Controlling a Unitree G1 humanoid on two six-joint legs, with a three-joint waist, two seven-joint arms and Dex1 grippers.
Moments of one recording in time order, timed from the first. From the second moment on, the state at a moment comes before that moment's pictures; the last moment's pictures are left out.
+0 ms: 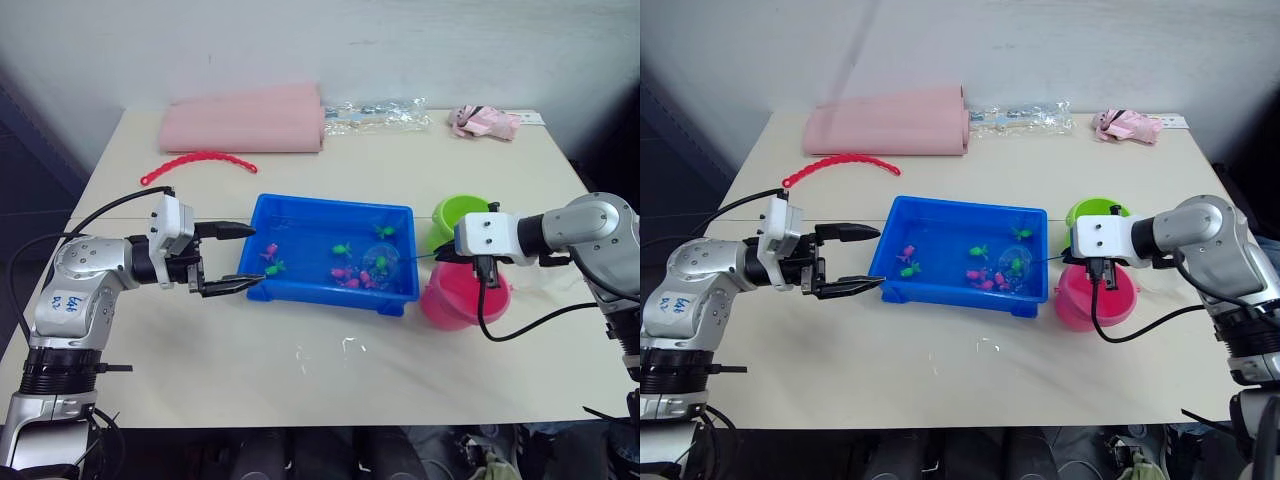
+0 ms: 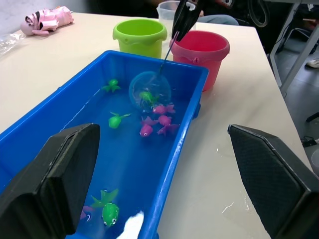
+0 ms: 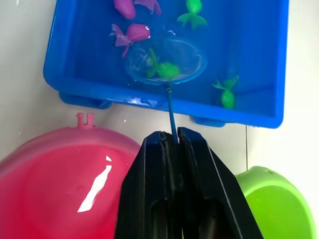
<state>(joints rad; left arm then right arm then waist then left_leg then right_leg) -0.46 0.74 0.11 0.01 -0.49 0.28 -1.20 -0.70 -0.97 0.22 0.16 -0.02 0.02 1.30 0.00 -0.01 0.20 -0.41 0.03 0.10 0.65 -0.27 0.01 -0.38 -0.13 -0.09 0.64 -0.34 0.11</state>
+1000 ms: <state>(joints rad) -0.44 0.72 0.11 0.01 -0.49 0.28 -1.19 -0.66 -0.92 0.22 0.08 0.07 0.31 1.32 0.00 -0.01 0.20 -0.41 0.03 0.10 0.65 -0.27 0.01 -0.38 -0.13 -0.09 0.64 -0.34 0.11</state>
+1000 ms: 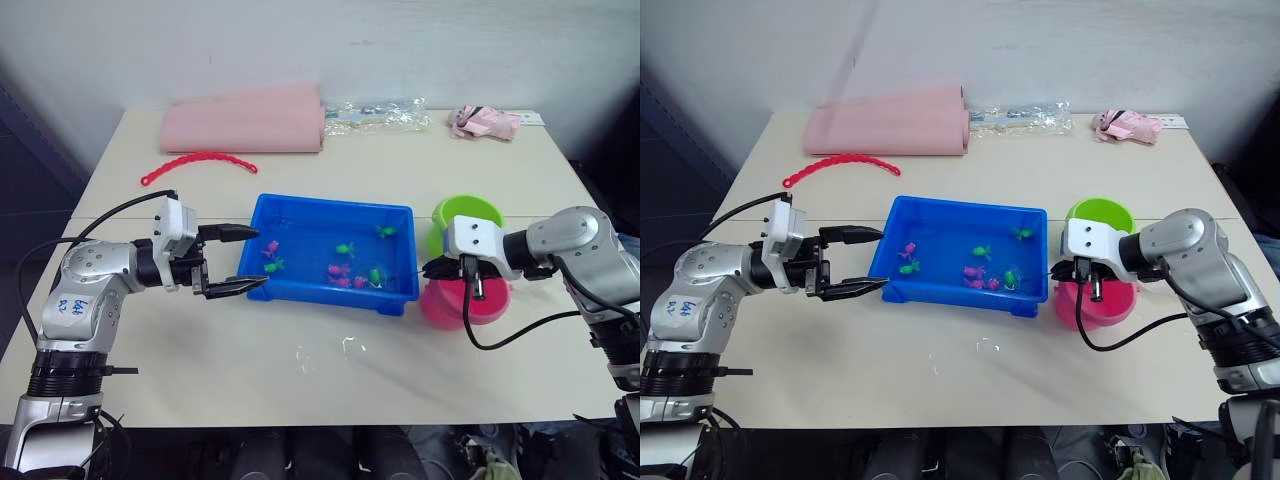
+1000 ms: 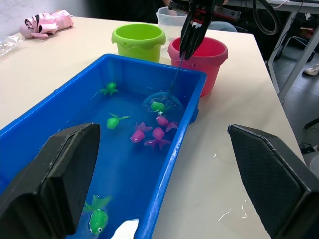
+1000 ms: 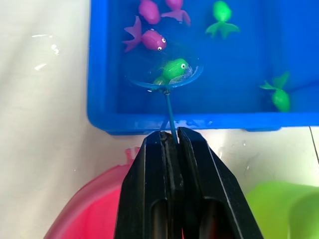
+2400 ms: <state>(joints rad) -0.43 0.72 0.12 0.01 -0.49 0.28 -1.18 -0.66 -0.83 0.21 0.10 0.09 0.36 1.27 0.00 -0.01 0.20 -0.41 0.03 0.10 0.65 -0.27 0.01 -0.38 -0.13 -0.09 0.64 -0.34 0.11</state>
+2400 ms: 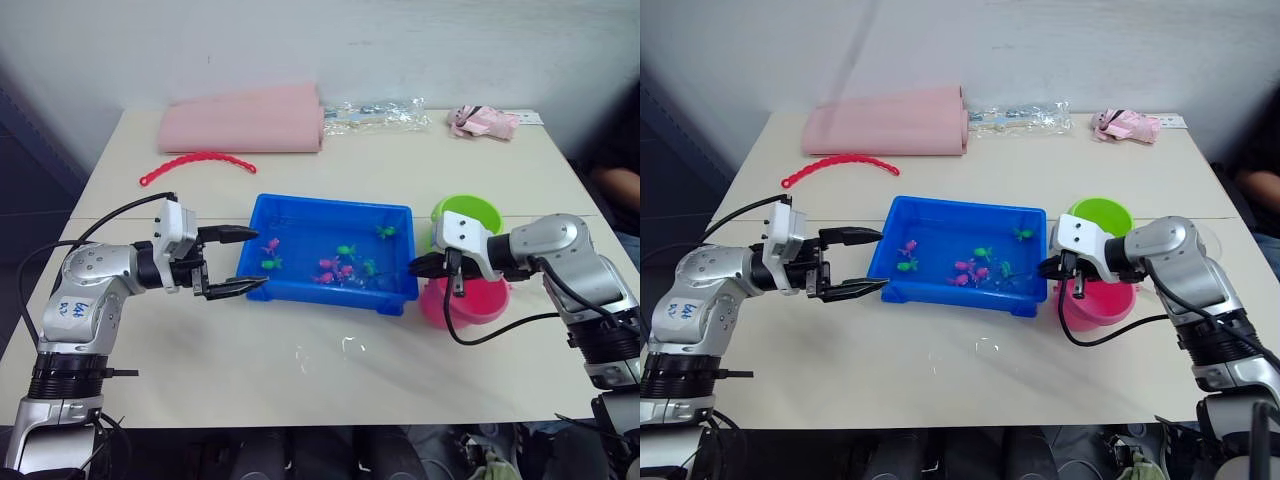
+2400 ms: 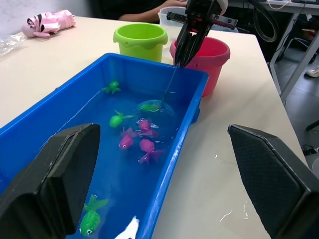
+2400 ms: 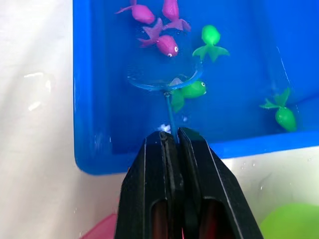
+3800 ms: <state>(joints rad) -0.48 0.64 0.12 -0.03 -0.64 0.45 -1.18 -0.01 -0.85 -0.52 -0.26 0.49 0.23 1.17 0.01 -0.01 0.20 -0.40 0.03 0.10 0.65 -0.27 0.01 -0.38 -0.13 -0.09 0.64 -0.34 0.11</state>
